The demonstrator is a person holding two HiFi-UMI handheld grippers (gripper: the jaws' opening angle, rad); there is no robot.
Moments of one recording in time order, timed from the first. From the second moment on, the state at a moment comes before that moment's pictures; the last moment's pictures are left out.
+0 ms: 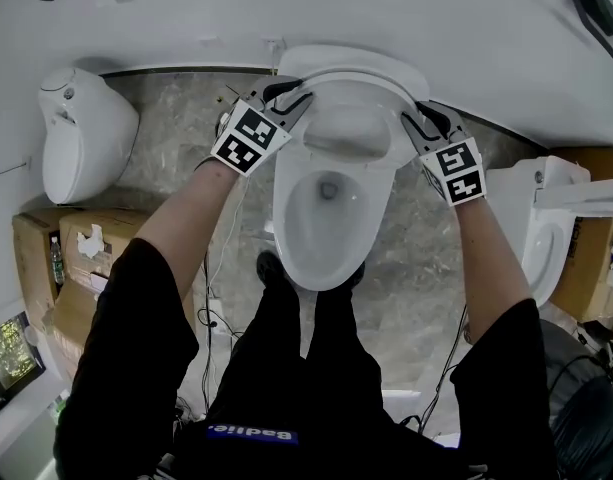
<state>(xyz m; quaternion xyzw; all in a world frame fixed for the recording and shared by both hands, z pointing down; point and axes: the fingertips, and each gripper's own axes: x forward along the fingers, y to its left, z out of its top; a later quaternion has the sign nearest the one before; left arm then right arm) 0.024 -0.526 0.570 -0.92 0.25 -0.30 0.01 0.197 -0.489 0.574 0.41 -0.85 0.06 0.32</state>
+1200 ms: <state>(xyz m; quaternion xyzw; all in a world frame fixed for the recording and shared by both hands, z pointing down) 0.001 -0.396 0.562 -0.93 0.21 -0.30 0.01 0.169 -0.363 0.559 0.41 -0.84 -0.01 0.36</state>
